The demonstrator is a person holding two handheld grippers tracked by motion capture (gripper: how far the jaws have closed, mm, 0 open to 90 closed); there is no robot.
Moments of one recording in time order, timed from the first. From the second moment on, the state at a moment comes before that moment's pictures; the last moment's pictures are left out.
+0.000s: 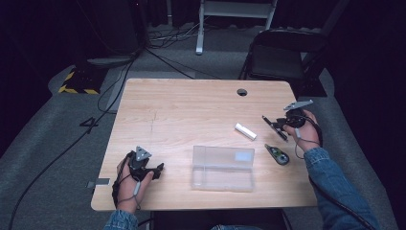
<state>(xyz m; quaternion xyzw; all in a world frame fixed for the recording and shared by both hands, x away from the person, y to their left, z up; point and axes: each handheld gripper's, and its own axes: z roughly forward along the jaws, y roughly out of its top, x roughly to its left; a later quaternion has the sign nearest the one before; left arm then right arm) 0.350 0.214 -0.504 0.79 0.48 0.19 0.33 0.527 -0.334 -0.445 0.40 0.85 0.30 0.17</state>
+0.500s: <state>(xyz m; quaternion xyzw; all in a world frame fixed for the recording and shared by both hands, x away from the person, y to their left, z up) 0.350 0.213 -0.504 0.79 0.48 0.18 0.33 0.563 -0.325 -0.463 0.42 0.85 0.28 0.15</state>
